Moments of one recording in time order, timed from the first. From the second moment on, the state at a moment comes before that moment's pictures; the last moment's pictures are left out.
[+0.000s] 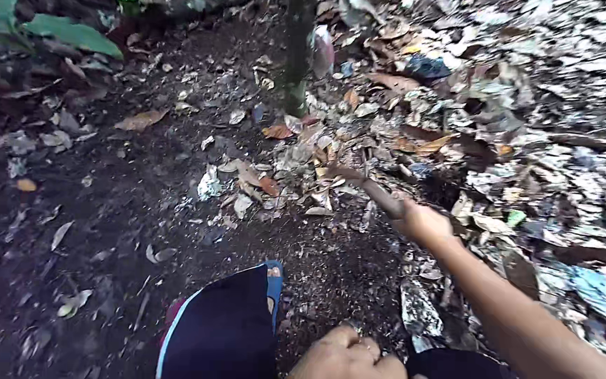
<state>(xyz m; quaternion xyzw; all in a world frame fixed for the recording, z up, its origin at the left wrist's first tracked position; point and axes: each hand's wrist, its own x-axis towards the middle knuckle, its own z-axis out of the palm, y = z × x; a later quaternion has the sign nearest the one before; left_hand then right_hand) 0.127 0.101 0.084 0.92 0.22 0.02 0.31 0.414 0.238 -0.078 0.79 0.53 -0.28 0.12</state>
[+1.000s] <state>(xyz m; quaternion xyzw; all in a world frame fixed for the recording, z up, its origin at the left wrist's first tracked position) 0.115 0.308 0.027 0.91 0.12 0.14 0.38 0.253 0.364 -0.101 0.72 0.57 -0.36 0.17</state>
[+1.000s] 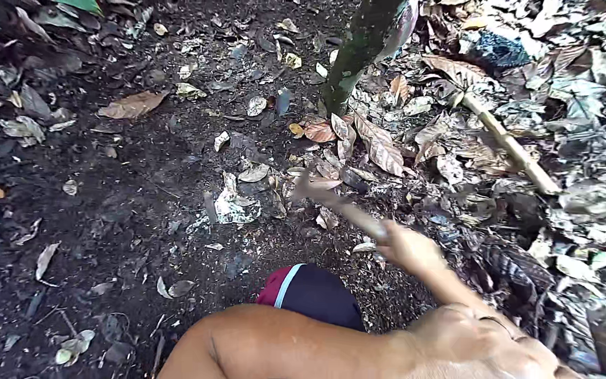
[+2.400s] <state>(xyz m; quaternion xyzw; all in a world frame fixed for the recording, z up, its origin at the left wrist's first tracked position) 0.046 0.360 0.014 0.88 0.20 0.16 0.39 0.378 0.438 -0.174 0.83 0.46 -0.25 0.20</state>
